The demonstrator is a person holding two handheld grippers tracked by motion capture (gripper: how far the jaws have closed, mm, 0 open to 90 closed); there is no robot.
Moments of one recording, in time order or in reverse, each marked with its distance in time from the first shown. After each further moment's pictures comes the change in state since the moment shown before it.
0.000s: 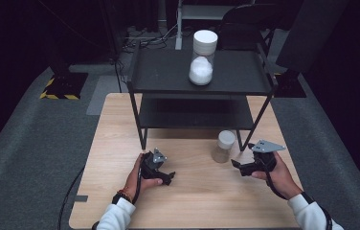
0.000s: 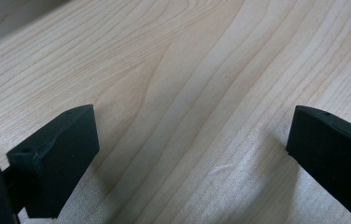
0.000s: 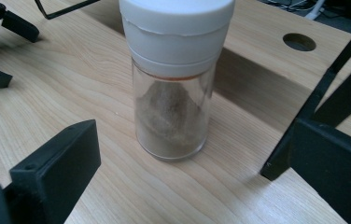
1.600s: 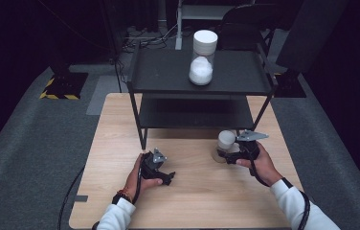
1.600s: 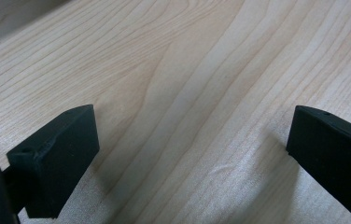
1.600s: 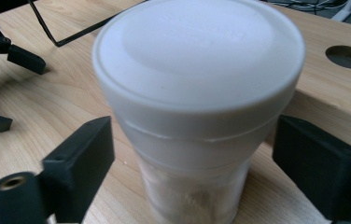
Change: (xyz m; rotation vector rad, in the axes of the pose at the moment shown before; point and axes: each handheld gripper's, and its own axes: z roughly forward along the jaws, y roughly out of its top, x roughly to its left) left arm 0.000 0.000 0.000 -0.001 0.001 0.000; right arm -0.015 0.016 0.054 -0.029 0.087 0.058
